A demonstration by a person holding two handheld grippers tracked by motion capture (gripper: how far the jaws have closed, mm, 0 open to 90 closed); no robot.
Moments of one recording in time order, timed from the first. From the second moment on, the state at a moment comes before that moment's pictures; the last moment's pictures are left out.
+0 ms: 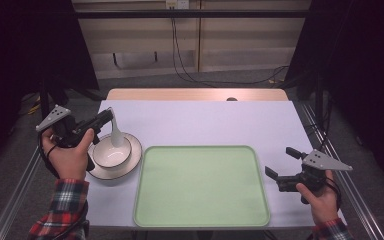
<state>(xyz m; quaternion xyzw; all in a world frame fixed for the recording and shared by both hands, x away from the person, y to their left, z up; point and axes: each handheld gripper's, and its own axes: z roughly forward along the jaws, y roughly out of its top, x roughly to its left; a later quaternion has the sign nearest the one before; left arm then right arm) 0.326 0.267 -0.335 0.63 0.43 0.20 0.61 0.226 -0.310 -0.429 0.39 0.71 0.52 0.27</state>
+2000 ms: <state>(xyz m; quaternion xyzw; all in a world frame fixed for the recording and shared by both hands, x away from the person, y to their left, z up) 0.317 0.202 -0.356 0.68 0.37 0.08 0.63 0.226 -0.312 -0.431 0.39 0.71 0.51 0.27</state>
